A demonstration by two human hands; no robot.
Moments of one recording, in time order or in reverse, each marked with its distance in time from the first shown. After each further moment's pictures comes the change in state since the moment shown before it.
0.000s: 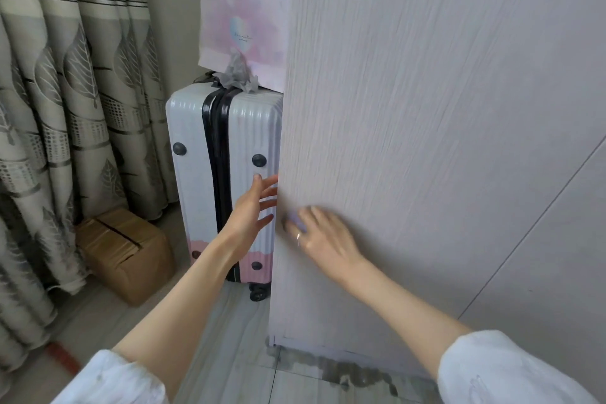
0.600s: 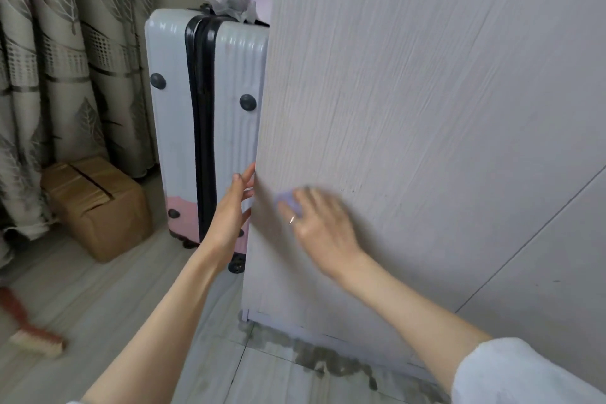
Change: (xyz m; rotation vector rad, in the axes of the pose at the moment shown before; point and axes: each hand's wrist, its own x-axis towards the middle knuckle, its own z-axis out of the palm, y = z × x) left_hand -0.018 -0.112 0.014 0.008 0.143 0.133; right_hand -0.060 -0.008 0.029 -0.018 0.121 0.011
